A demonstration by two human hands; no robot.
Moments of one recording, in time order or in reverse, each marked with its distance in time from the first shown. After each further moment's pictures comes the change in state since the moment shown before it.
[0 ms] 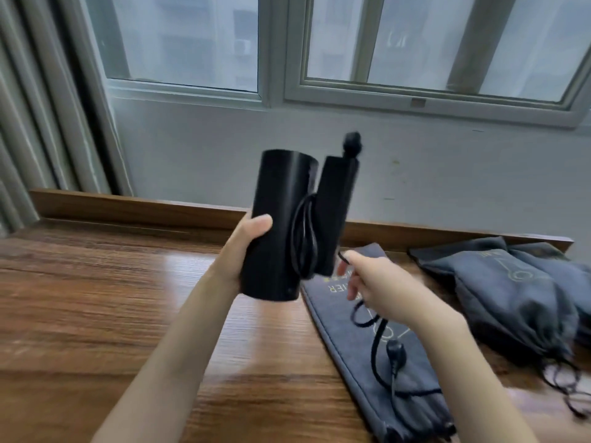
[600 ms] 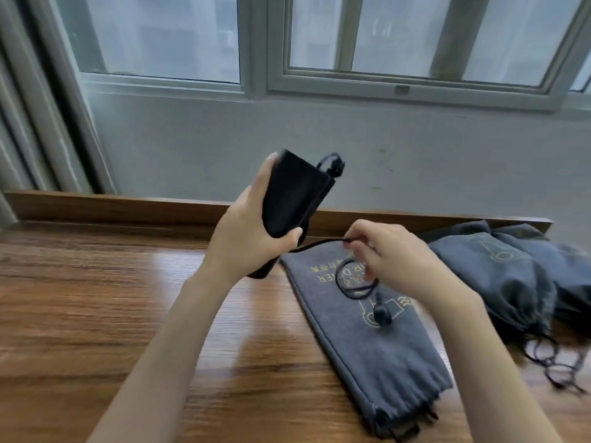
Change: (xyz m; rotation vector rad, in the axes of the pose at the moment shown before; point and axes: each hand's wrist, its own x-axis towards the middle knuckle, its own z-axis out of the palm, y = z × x) left_hand 0.008 0.003 0.010 1.273 0.129 0.394; right_hand -0.014 0.003 -0.025 0.000 0.256 0.051
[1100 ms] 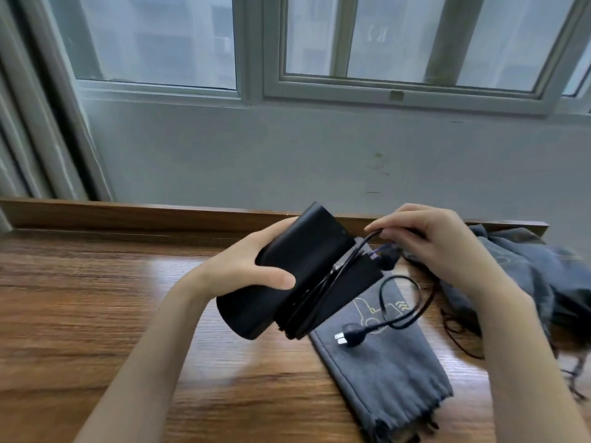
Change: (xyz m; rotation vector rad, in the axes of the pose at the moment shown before) left_hand -0.009 -0.002 -0.009 -0.614 -0.668 -0.109; right_hand -0.005 0.037 -0.033 0.327 0.161 -0.202
